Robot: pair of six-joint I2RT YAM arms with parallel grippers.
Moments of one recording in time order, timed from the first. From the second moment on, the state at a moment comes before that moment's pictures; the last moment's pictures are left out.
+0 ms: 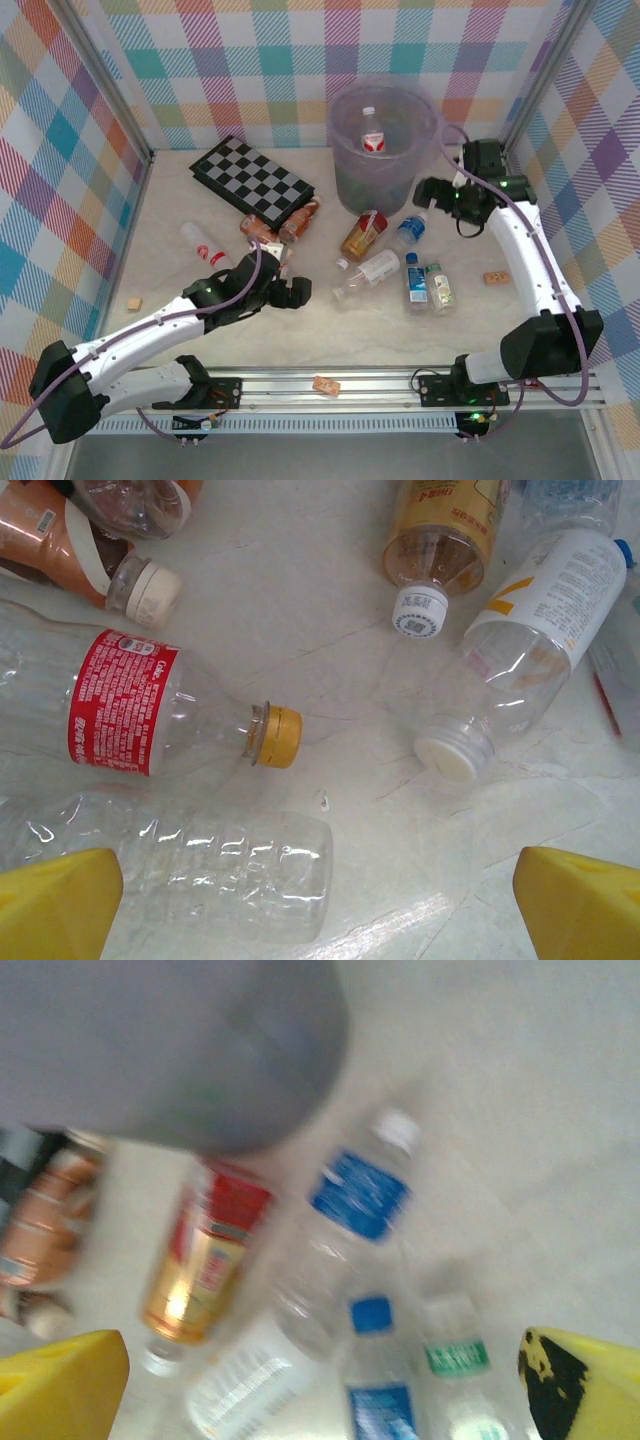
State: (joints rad) left arm -0.84 1.03 0.72 -0.50 -0.14 -0.58; right arm 0.10 1.40 1.42 -1.03 -0.09 0.36
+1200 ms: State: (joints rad) left arm -0.83 1.14 0.74 -0.42 -0.15 -0.55; right arm -0.03 1.48 0.91 -0.96 -0.12 0.44
